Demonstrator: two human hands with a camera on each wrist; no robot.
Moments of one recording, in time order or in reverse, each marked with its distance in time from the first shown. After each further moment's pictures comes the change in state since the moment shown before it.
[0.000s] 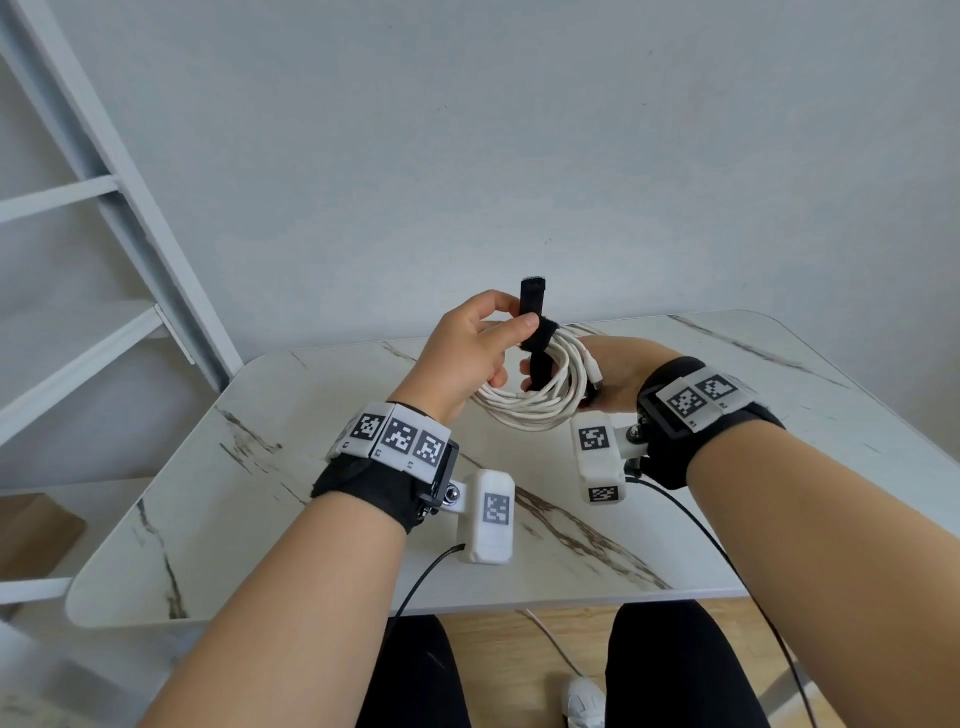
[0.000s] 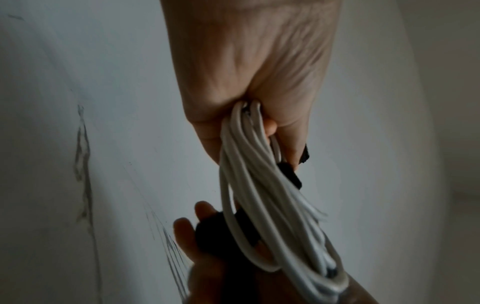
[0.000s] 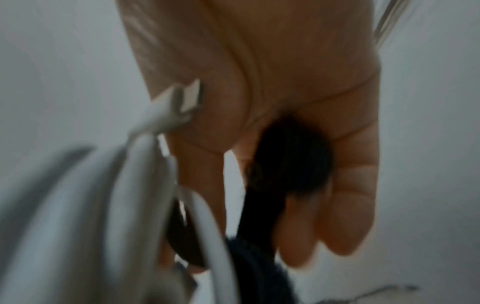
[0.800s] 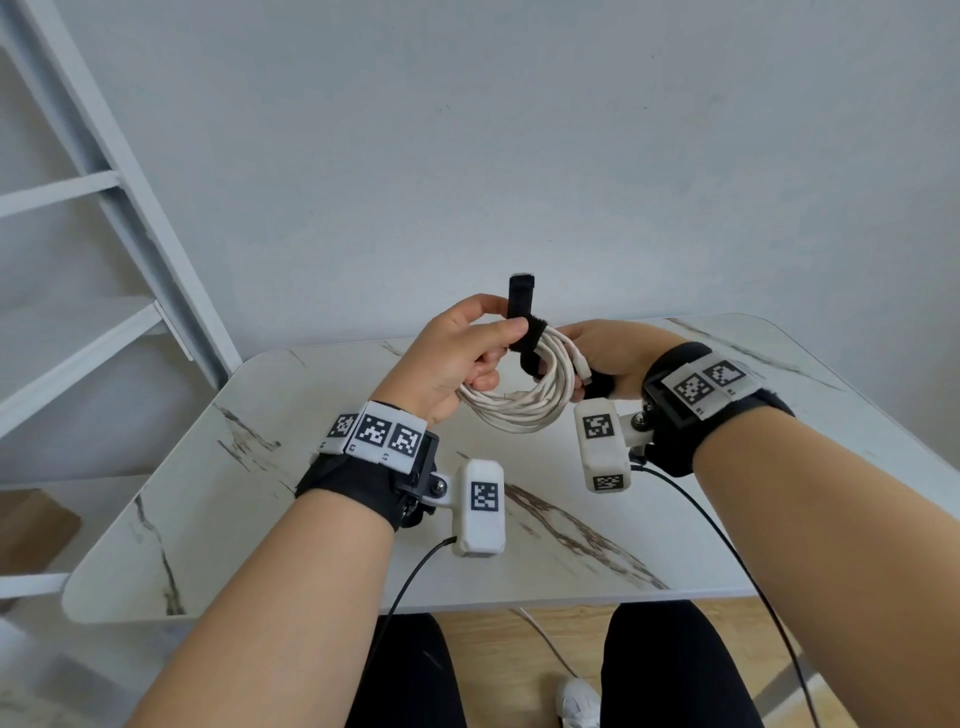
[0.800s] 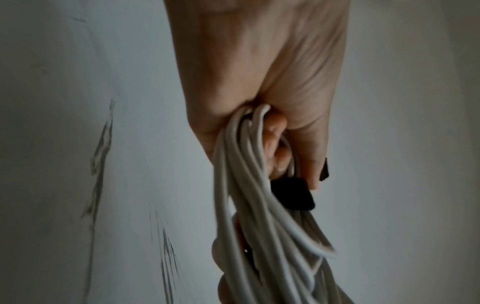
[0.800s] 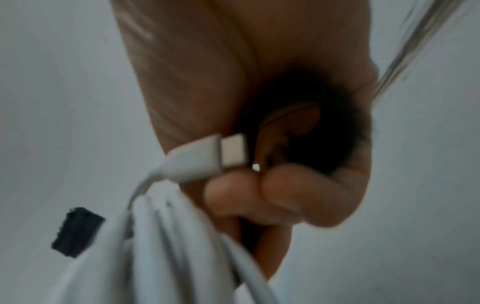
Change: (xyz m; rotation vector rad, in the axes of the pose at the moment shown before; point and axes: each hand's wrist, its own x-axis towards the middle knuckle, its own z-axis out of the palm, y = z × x) left_hand -0.004 0.001 -0.011 -0.258 -0.073 -0.127; right_hand 0.000 -0.010 -0.006 -0.221 -0.044 -0.109
